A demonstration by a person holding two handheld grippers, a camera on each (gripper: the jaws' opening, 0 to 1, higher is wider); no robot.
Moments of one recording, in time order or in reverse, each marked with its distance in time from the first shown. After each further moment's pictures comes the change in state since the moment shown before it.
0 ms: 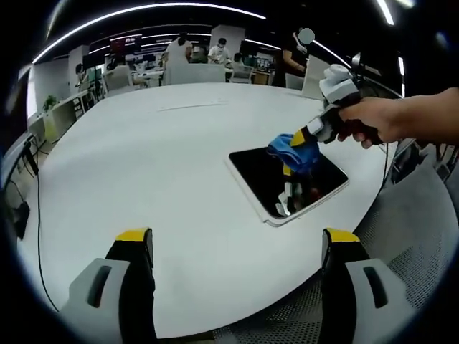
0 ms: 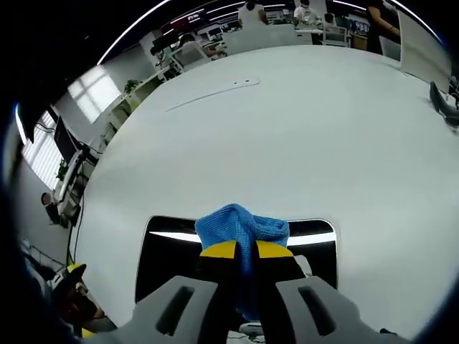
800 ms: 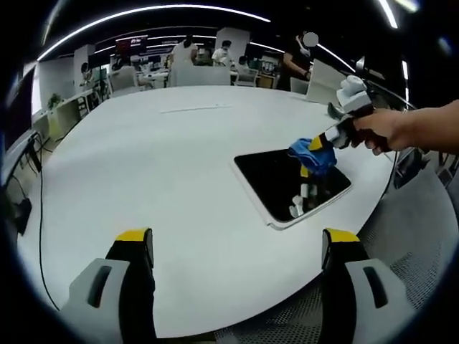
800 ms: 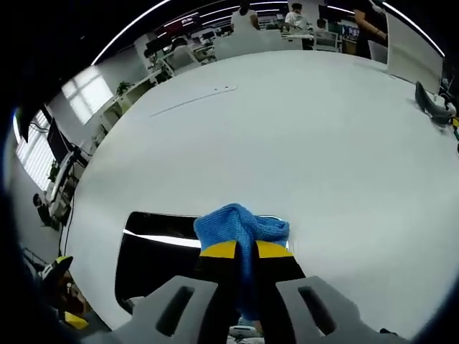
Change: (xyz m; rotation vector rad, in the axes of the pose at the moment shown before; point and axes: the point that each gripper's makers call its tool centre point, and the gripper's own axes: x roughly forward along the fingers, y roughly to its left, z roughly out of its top) left arm -0.001 0.004 0.003 -0.021 -0.021 0.020; right arm -0.016 -0.045 -0.003 0.004 -0.032 -0.073
